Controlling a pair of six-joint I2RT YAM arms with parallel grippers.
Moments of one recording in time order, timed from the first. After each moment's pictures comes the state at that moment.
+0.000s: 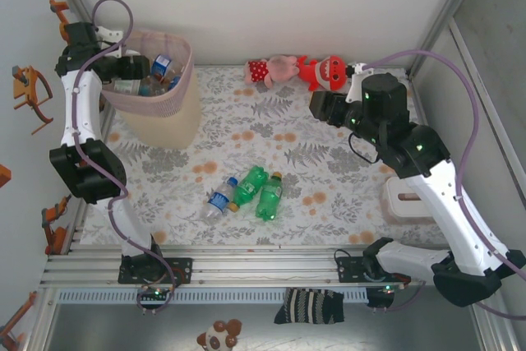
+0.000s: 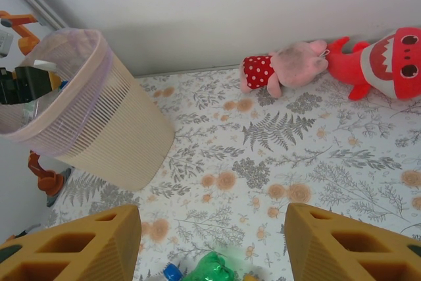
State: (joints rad) left arm 0.18 1.95 2.04 -0.89 0.34 0.18; right arm 0.59 1.13 1.51 -0.78 0.04 0.47
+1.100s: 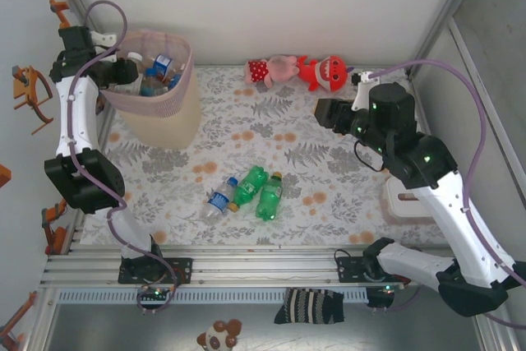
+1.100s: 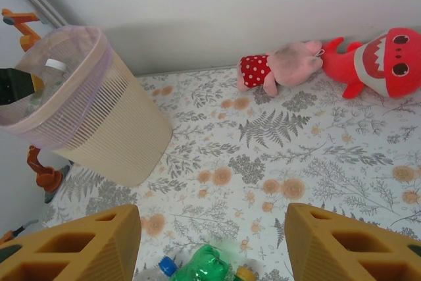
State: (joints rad) left arm 0.18 1.85 1.94 -0.90 0.29 0.11; right arm 0.59 1.06 1.45 -0.78 0.05 0.45
